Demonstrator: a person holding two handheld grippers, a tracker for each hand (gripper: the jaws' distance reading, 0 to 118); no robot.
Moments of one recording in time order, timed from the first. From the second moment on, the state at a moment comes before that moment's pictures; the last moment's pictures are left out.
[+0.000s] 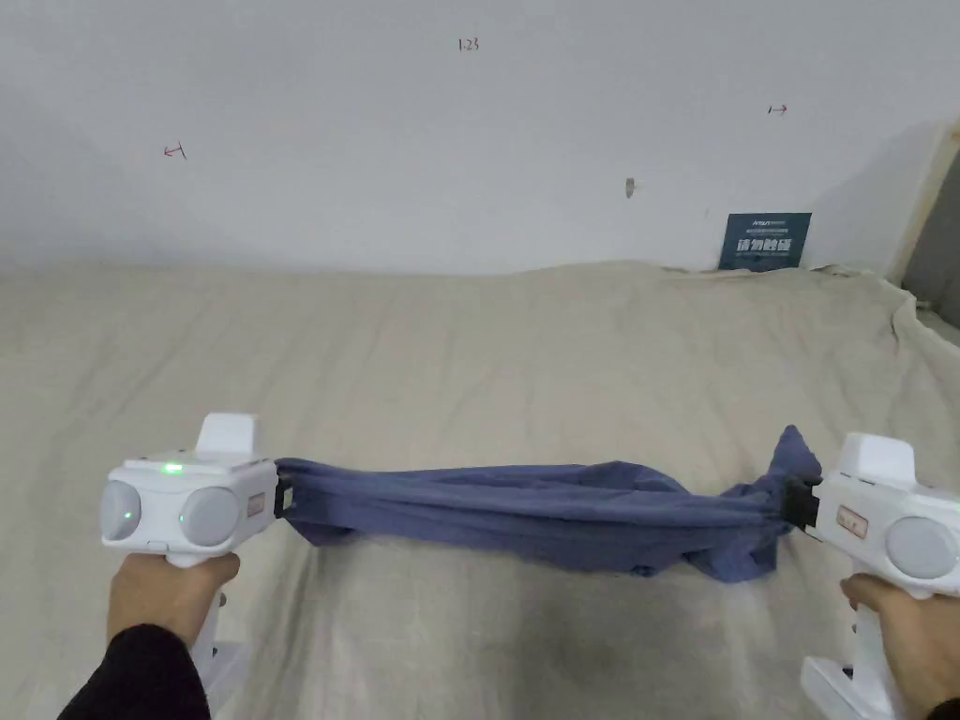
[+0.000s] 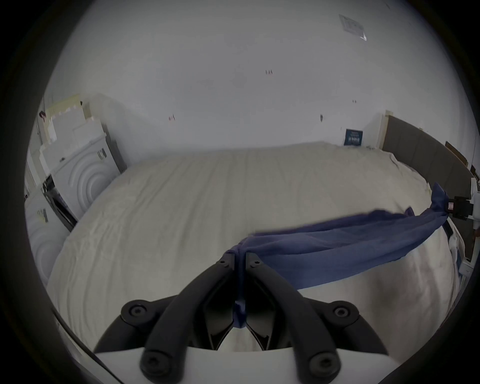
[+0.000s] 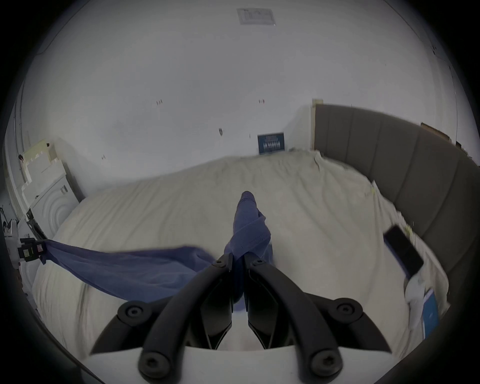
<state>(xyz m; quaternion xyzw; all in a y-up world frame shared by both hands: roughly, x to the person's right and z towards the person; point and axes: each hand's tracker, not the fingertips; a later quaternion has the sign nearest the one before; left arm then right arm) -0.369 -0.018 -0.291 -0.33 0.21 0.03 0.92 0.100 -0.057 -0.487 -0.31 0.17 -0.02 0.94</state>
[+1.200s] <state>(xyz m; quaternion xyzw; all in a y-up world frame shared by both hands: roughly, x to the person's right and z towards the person) -0.283 -0.163 -0.059 -0.48 0.23 0.09 0.84 0.200 -0.171 -0.235 -0.44 0.13 0.00 0.89</state>
